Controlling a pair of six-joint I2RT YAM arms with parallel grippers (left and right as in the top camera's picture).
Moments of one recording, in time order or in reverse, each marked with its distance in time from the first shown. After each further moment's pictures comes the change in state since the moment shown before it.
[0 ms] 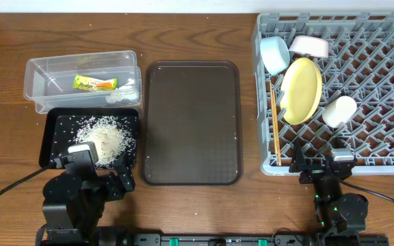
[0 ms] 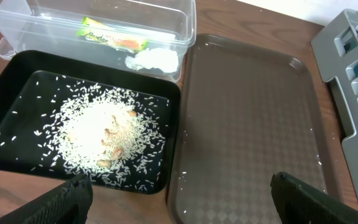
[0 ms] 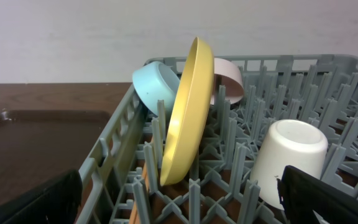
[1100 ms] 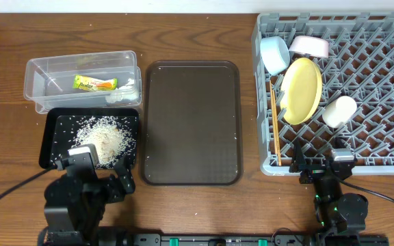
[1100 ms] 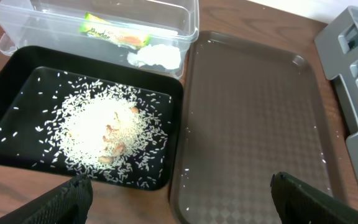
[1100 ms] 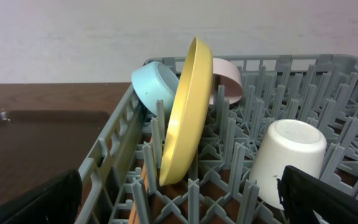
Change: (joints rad) left arm 0.000 -0.053 -0.049 0.002 -0.005 0.000; right arm 0.000 0.000 0.000 0.000 0.003 0.000
